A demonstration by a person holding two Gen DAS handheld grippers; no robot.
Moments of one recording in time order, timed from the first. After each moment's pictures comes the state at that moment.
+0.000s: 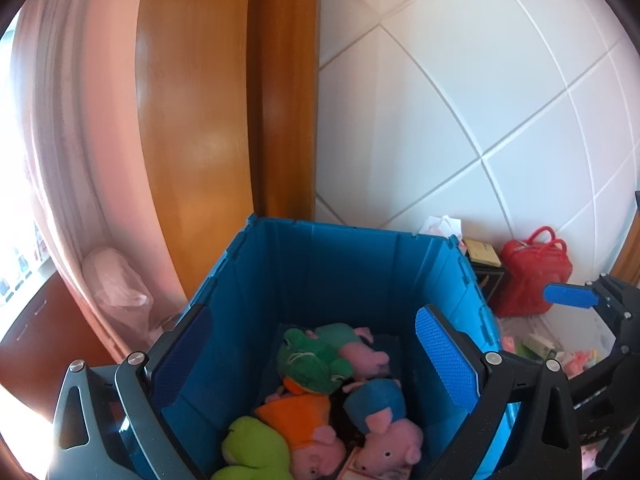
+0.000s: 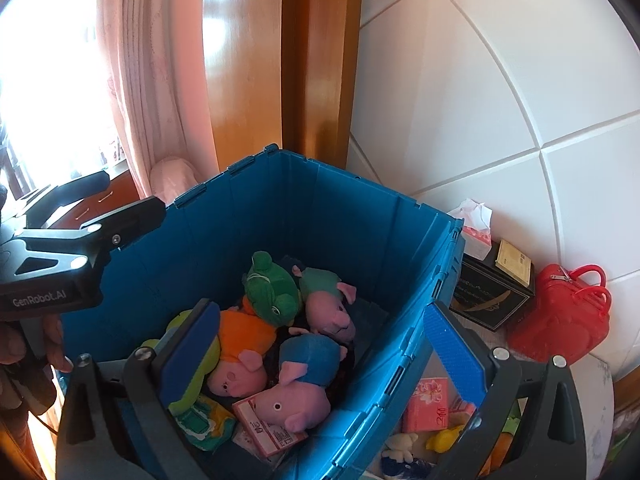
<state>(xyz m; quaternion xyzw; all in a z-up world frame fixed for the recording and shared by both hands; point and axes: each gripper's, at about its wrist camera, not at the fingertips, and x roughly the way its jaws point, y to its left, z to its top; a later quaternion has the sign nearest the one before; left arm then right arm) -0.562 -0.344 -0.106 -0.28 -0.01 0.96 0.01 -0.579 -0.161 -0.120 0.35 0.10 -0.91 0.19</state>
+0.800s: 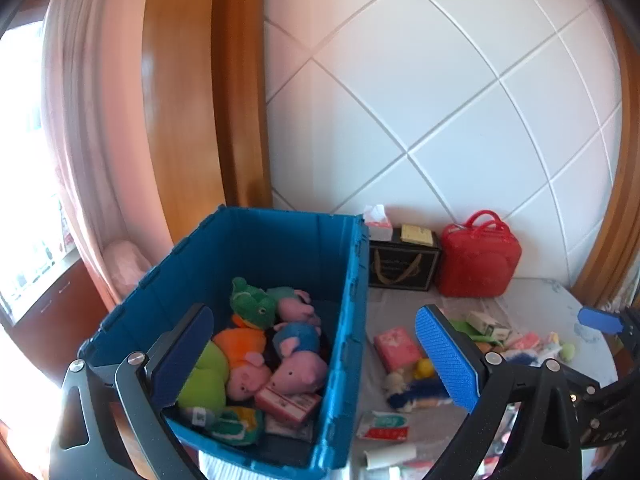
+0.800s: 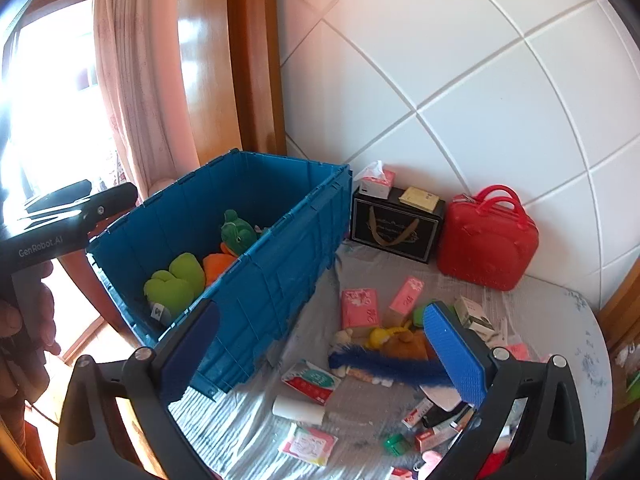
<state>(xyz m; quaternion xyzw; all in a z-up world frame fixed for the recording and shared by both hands) -0.356 -0.151 -0.056 -0.27 0.00 0.96 -0.02 -0.356 0.069 -0.087 0.32 0.04 -0.93 0.15</state>
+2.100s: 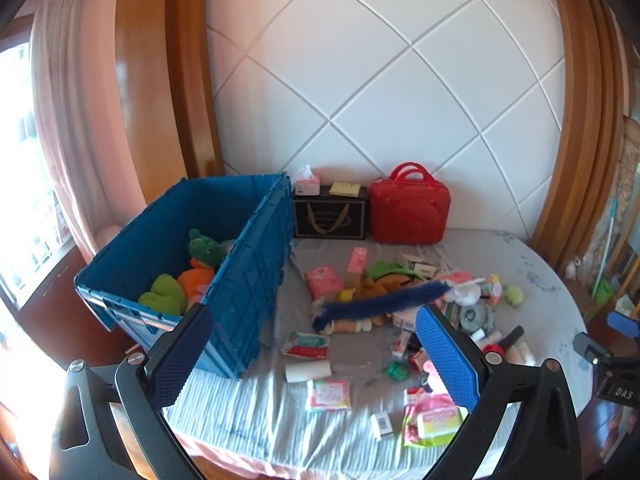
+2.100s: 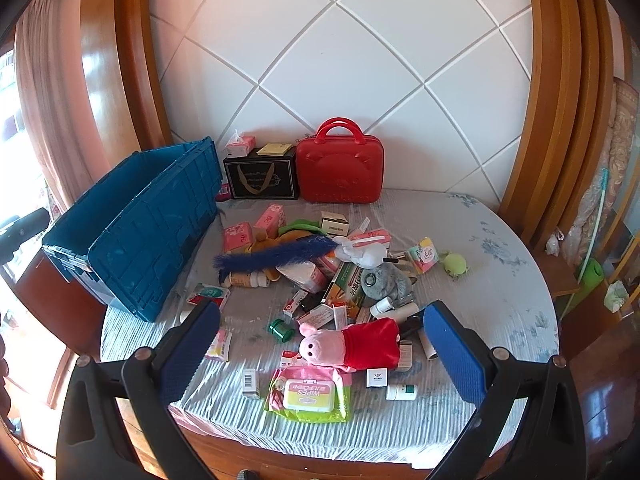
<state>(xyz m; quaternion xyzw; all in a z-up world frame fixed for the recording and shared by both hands) -0.201 0.011 -0.048 -0.30 0.03 0.95 0.01 -0.161 0.283 -0.108 0.35 -0.03 -0.94 -0.01</state>
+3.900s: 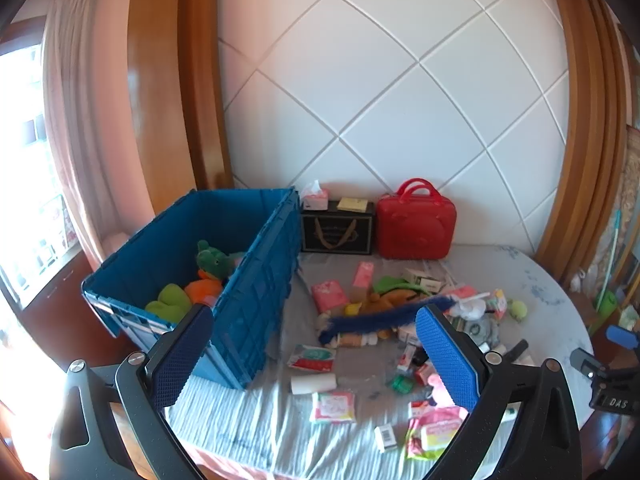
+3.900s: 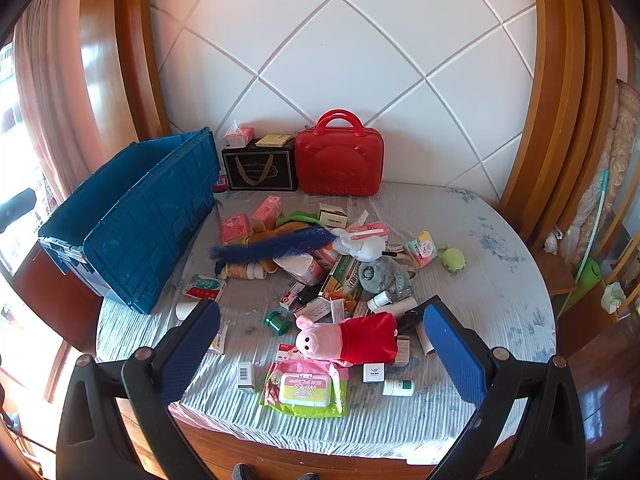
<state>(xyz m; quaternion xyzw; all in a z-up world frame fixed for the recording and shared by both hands) -0.197 0.005 -0.044 -0.28 0.02 0.96 0.00 -0.168 0.282 -0.110 0.36 -0.02 -0.93 -0.01</state>
